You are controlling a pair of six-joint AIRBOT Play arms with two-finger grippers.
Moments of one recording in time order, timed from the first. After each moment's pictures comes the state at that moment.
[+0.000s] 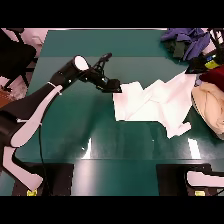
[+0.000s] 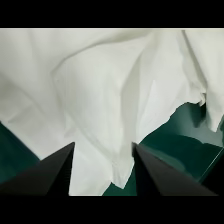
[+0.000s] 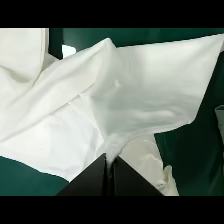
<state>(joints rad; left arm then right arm) -0.46 -1.77 1.63 0.82 -1.06 -1.42 -0.10 -1.43 1.73 -1.31 1.55 1.37</state>
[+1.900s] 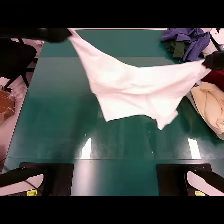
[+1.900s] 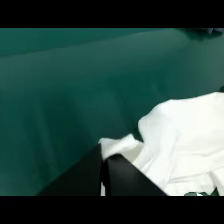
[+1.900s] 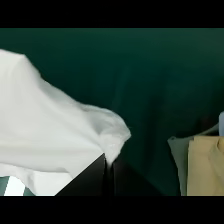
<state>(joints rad) -0.20 -1.24 1.82 1.20 -1.09 -1.55 -0.08 -1.06 1.57 -1.38 1.32 1.37</state>
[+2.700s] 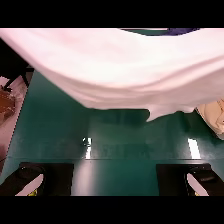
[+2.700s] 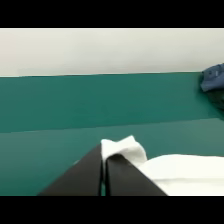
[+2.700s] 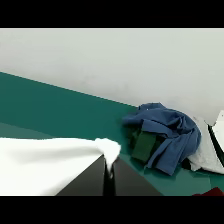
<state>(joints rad) -0.19 -0.87 1.98 1.53 -1.27 -1.69 0.08 -0.66 1.78 -1.56 1.26 1.45</state>
